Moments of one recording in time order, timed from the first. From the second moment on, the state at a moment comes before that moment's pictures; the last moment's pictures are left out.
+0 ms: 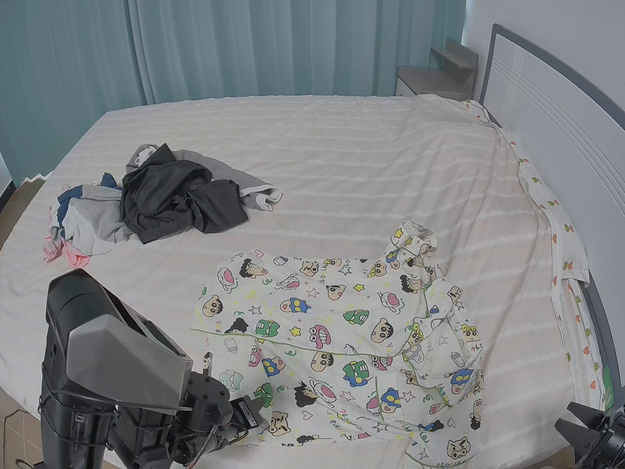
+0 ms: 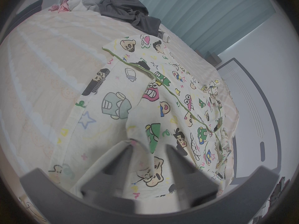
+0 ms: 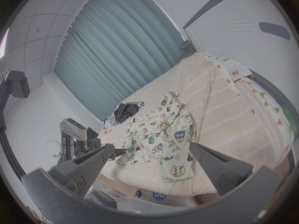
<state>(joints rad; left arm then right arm) -0.66 2.37 -0.12 -1.55 0.18 -0.94 0.26 0.23 -0.05 0.05 0.19 0.54</state>
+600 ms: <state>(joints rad) -0.63 2.29 -0.09 -1.55 0.18 -0.93 0.26 0.23 -0.05 0.05 0.19 0.54</state>
